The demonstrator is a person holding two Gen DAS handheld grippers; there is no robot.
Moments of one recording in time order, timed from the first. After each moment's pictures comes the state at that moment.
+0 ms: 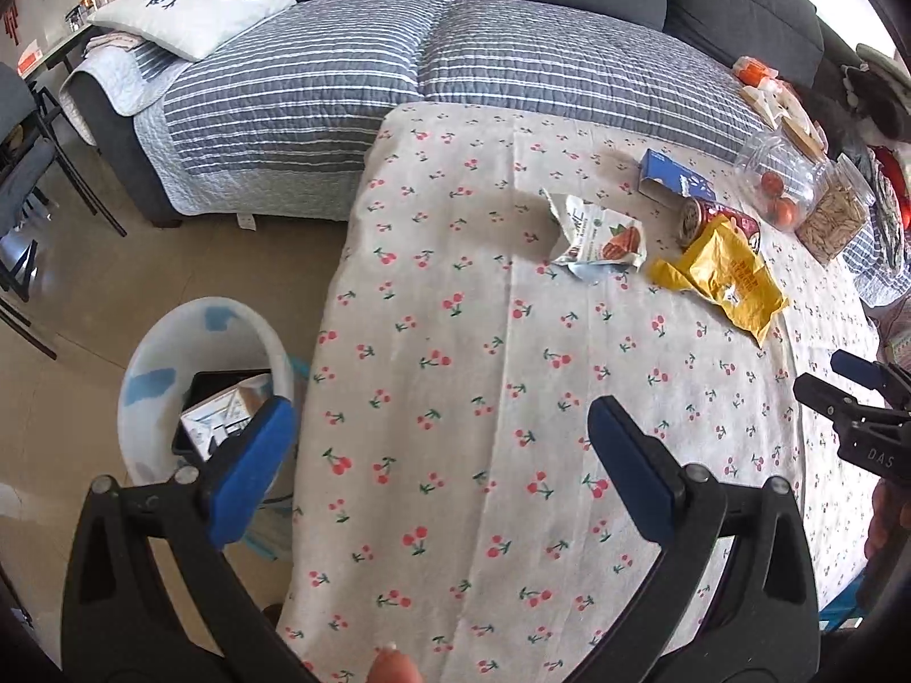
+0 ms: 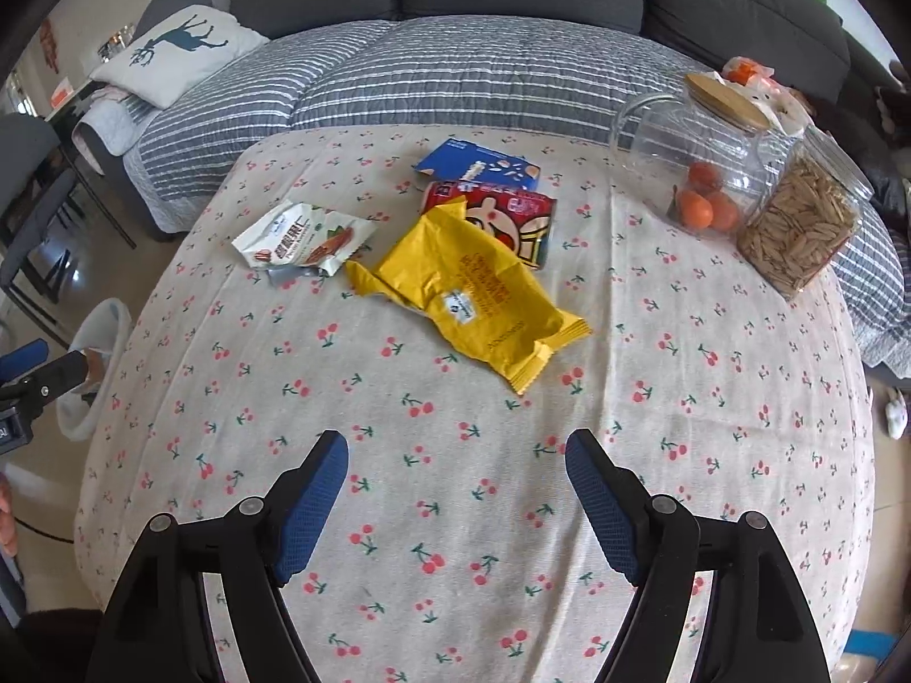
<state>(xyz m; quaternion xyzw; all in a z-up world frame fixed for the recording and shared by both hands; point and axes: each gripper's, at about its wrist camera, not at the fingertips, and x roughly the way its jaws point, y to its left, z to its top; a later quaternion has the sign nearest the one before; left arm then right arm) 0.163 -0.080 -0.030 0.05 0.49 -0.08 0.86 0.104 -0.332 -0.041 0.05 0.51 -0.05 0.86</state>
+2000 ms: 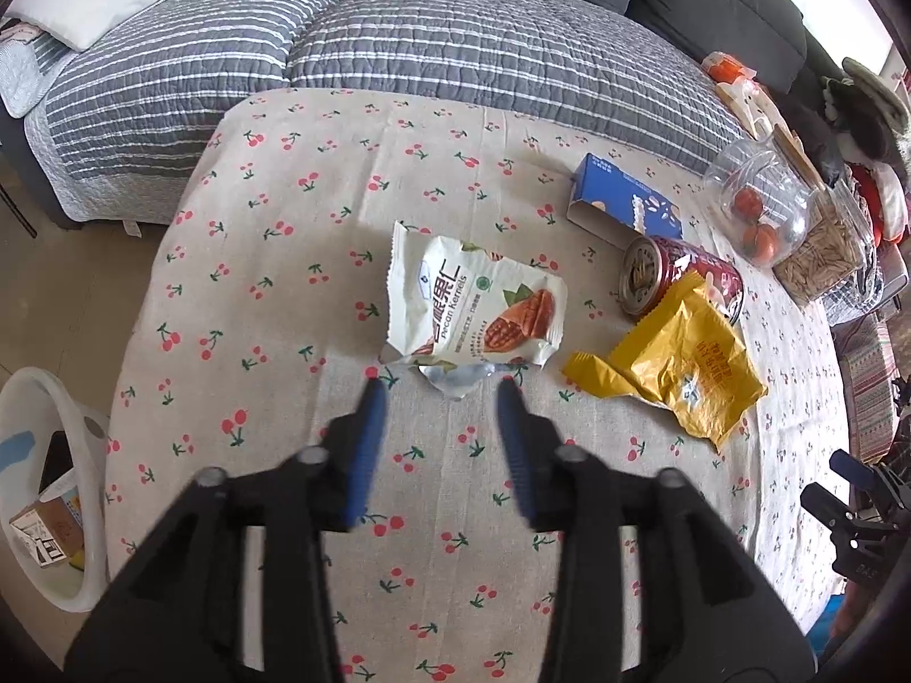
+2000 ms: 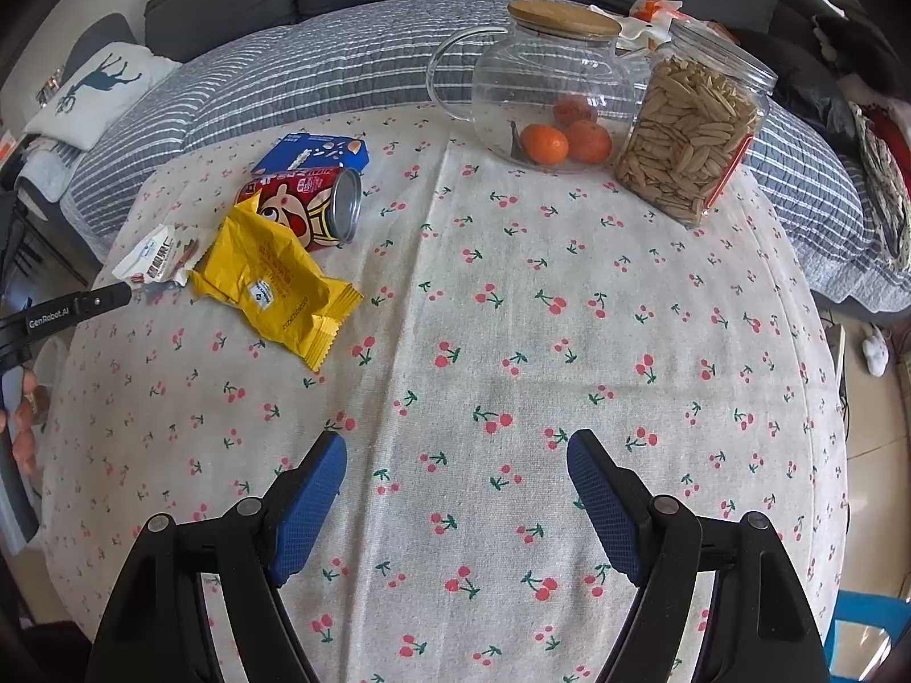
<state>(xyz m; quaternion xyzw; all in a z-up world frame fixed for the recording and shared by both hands) 0.240 -0.165 -0.072 0.00 0.51 -0.15 0.85 0.083 -0.425 -0.057 0.08 0.52 -0.10 0.84</state>
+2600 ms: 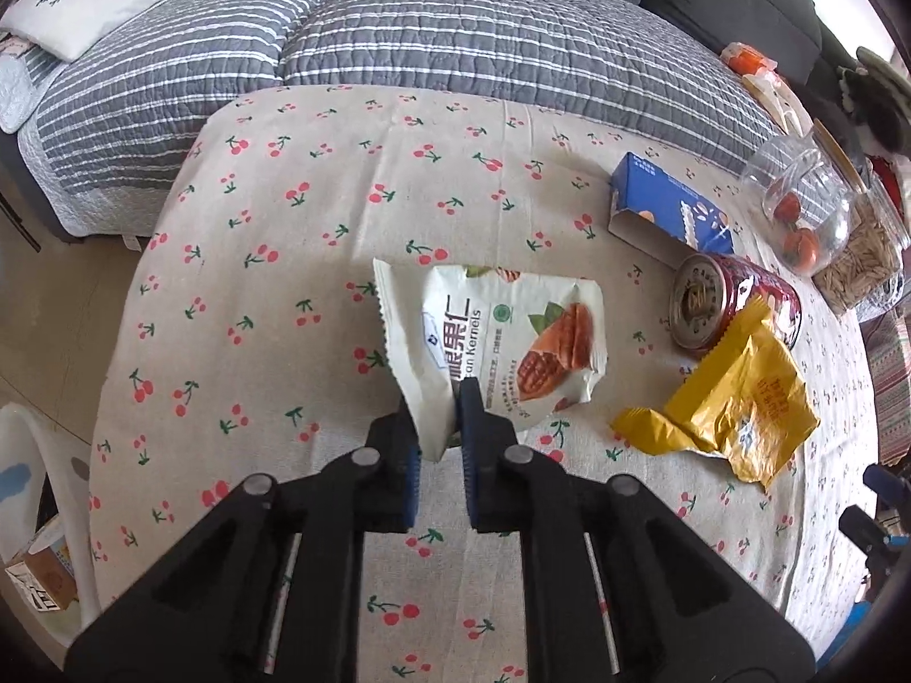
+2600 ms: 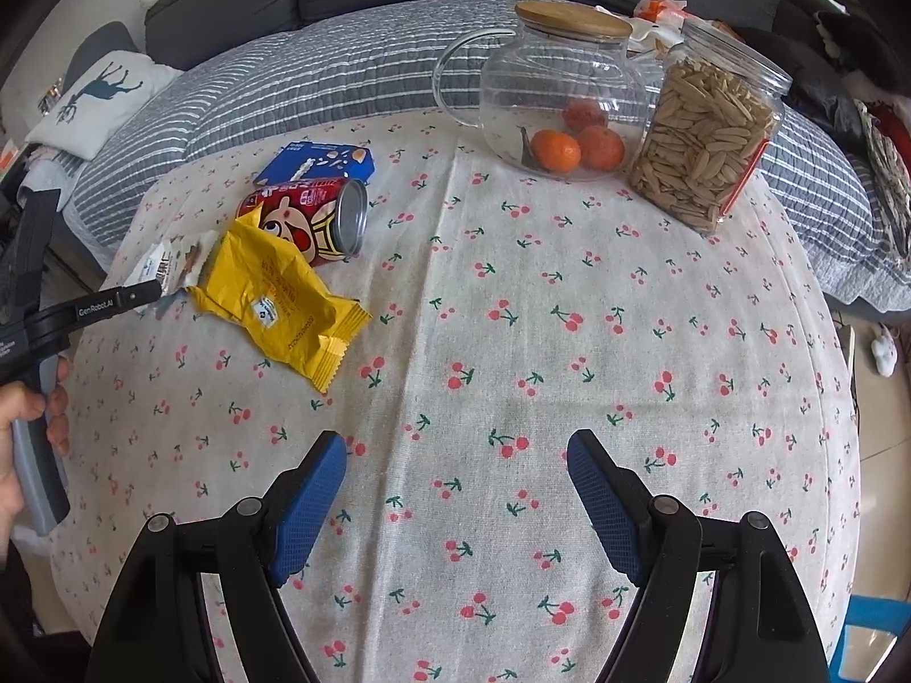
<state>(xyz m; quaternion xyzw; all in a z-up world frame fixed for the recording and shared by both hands) 0.267 -0.178 -0.098 0.03 0.51 -0.14 0.85 0.096 -0.423 -0.061 0.09 0.51 -0.09 0.85</state>
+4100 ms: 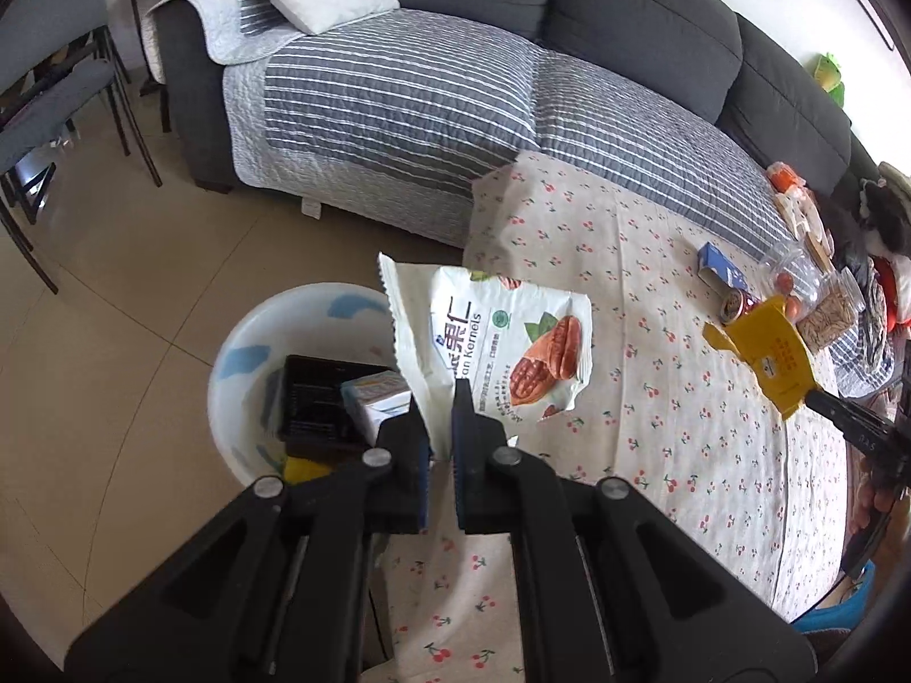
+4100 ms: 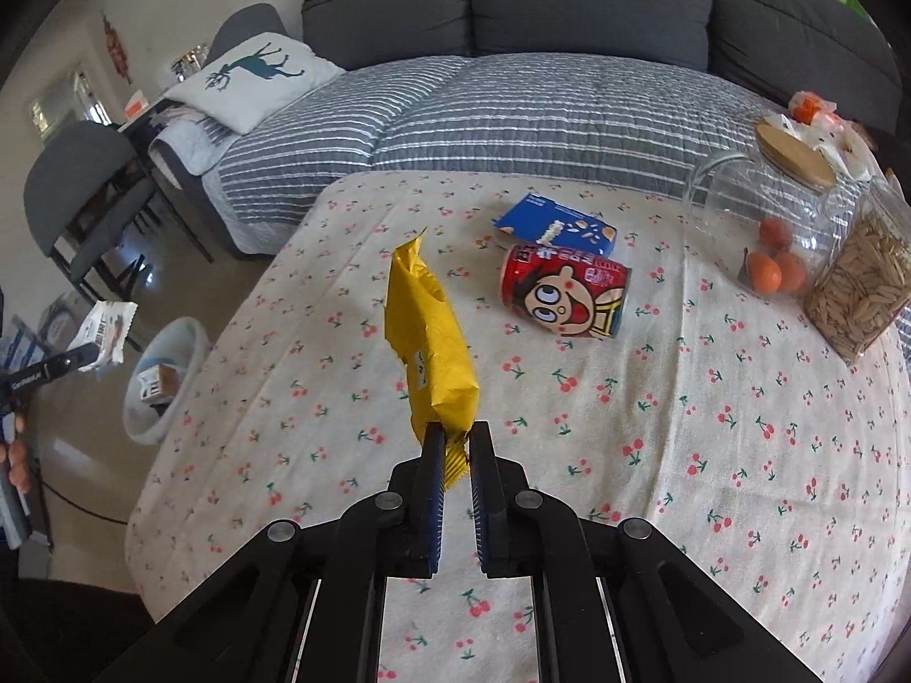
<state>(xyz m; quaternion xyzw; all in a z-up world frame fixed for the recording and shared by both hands) 0.157 0.068 -0.007 -0.06 0.47 -0.05 0.88 0.110 -0.313 -0.014 0.05 0.46 0.08 0.88</state>
